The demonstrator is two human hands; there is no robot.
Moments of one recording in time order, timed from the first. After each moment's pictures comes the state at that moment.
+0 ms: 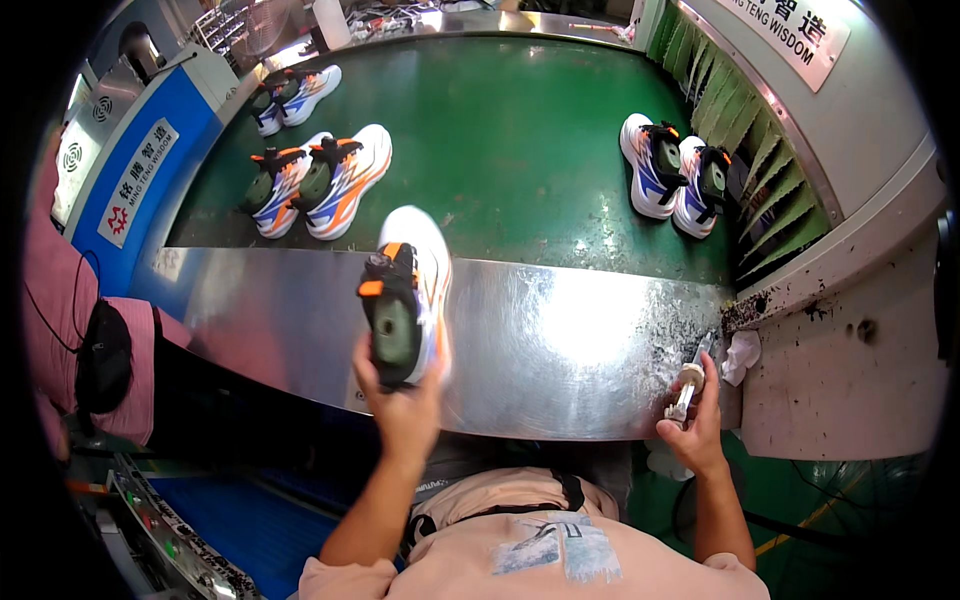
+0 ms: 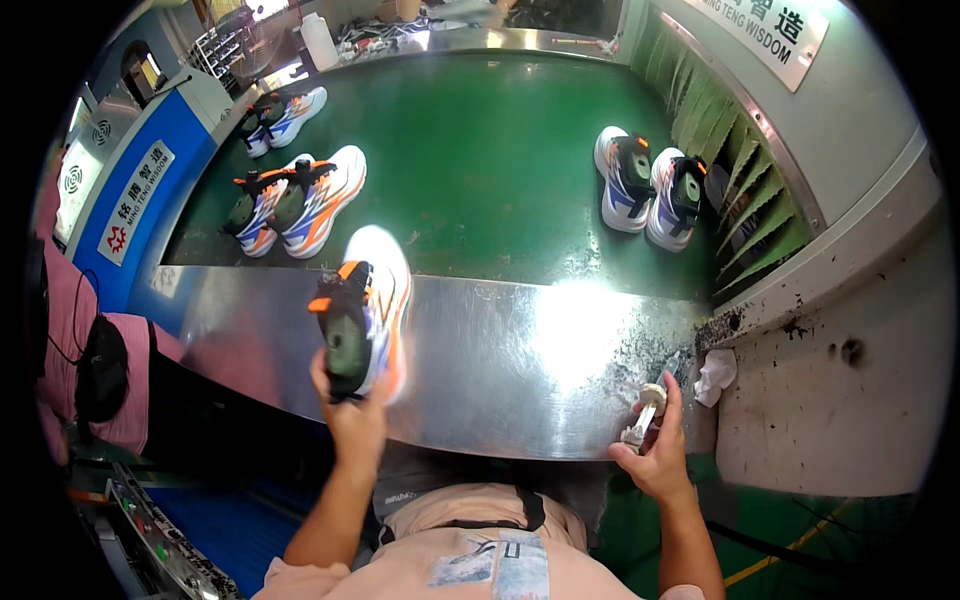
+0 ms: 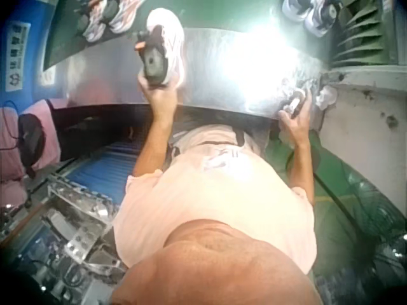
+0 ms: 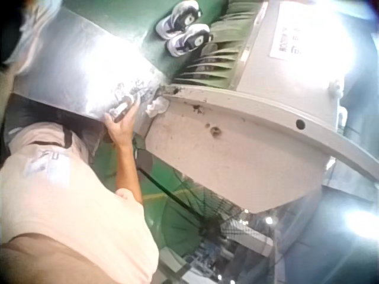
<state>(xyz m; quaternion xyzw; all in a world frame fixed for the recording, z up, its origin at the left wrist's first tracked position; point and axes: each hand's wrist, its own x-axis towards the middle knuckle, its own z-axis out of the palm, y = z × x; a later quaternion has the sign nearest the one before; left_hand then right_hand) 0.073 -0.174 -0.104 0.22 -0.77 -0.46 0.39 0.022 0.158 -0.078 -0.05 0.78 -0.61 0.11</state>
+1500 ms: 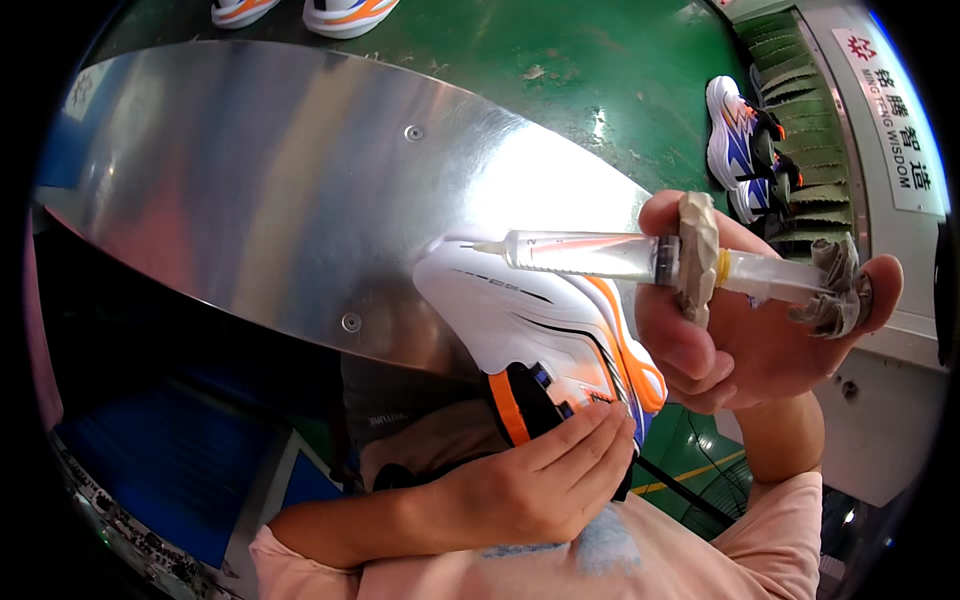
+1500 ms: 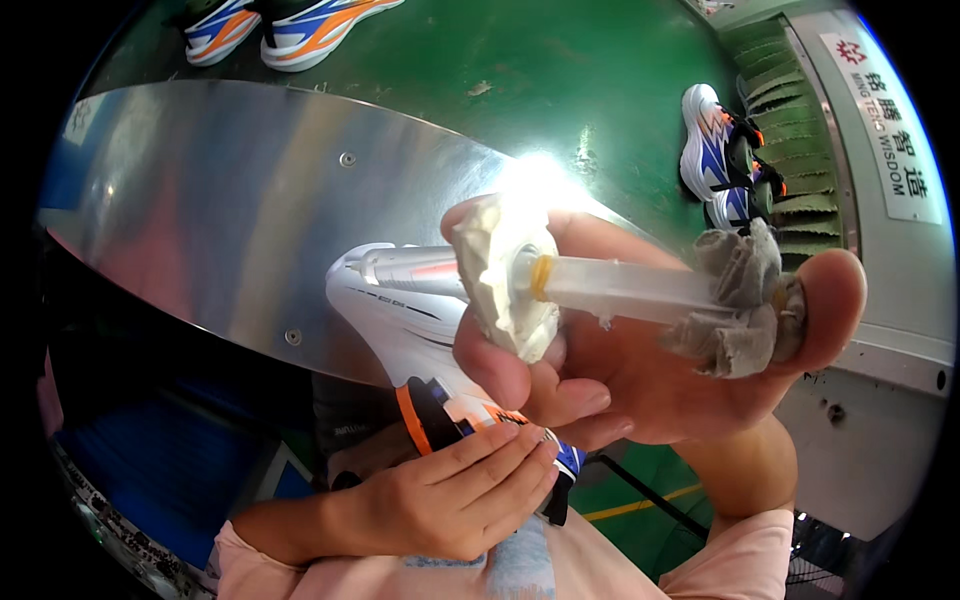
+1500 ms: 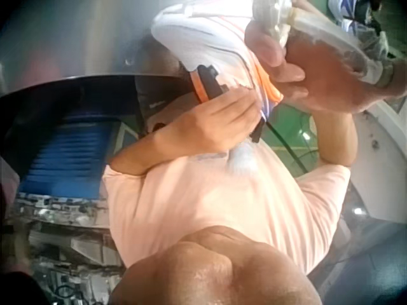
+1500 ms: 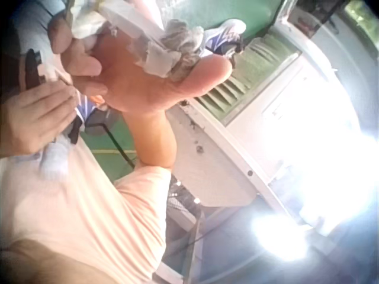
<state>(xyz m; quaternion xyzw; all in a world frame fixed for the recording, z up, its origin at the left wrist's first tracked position) 0.122 -0.100 -0.005 -0.27 -0.89 -0.25 0.26 -0.044 0.002 0.093 -0.09 0.37 -0.67 0.64</state>
